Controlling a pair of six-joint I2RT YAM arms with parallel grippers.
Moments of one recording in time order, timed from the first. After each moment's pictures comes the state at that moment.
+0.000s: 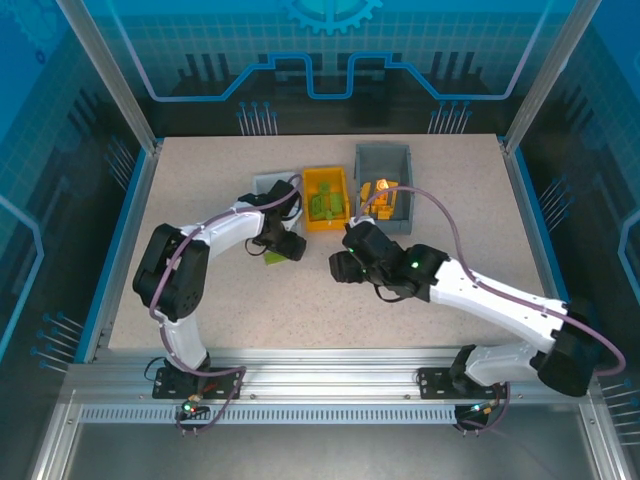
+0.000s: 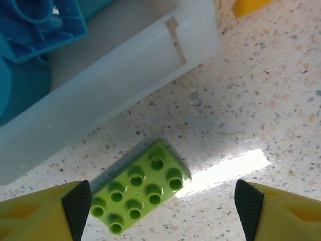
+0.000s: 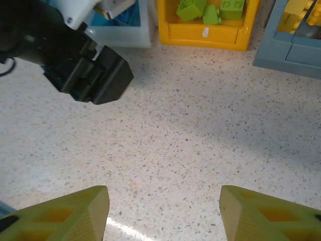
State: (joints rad) left arm -0.42 1.84 1.26 -0.75 -0.02 -0.07; right arm 0.95 1.25 1.05 -0.67 0.25 0.65
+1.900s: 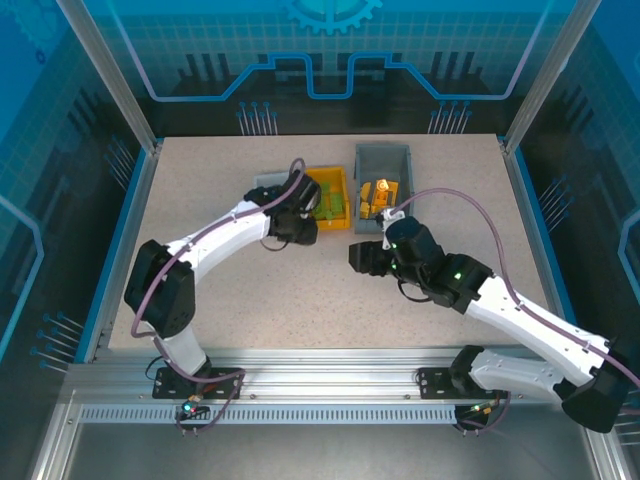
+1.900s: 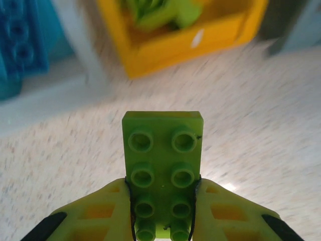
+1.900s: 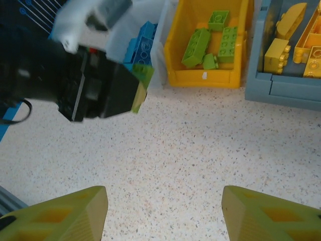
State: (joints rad) left arm -0.57 1.75 1.45 -0.82 -0.01 -0.43; right arm 0.79 1.03 0.94 -0.55 0.12 0.60
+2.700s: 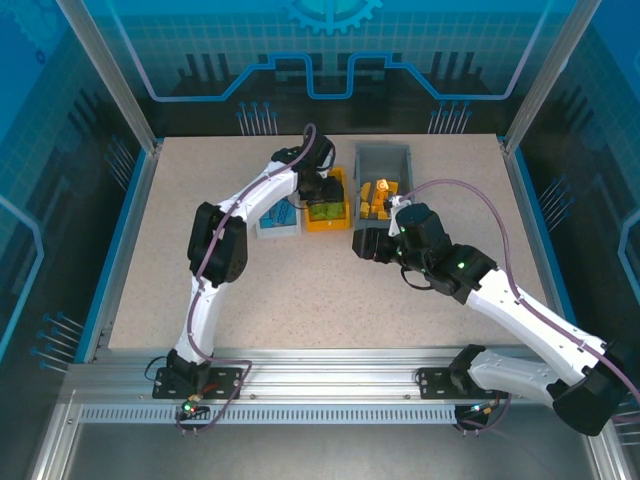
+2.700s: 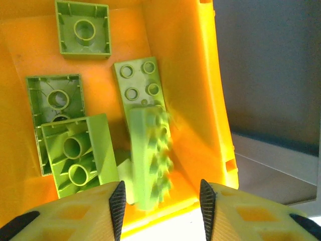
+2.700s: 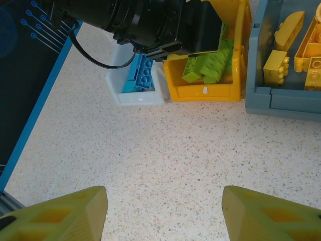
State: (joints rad) left arm -0.45 2.28 2.05 -0.87 0.19 -0.51; right arm 0.69 1.05 0.96 -0.51 0.02 0.61
